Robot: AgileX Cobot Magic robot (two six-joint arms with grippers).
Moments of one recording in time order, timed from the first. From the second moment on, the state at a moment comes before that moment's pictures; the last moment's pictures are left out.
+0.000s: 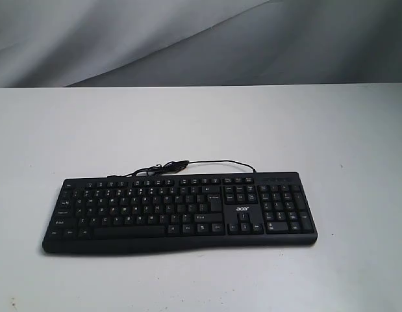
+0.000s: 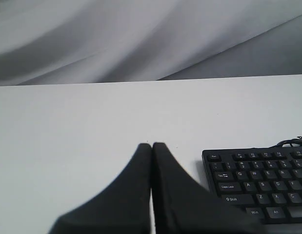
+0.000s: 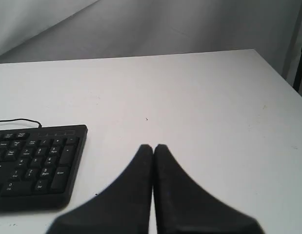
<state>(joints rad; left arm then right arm) 0.15 0.00 0.00 0.07 0.29 -0.12 -0.03 0.00 0.00 0.04 0.36 0.01</state>
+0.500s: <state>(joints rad) 0.15 0.00 0.00 0.07 0.29 -0.12 -0.03 0.00 0.00 0.06 -0.12 0.02</state>
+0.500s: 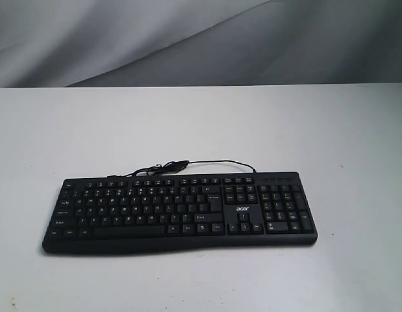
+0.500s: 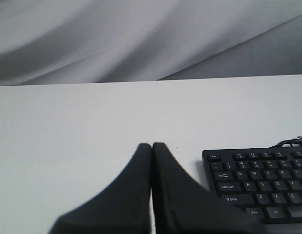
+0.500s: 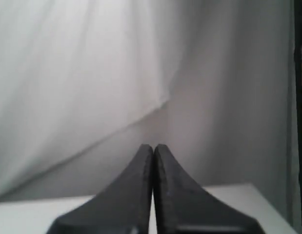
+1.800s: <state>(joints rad) 0.15 0.00 0.00 0.07 0.29 -0.12 -0.03 1.05 -0.92 -0.10 -0.22 0.28</state>
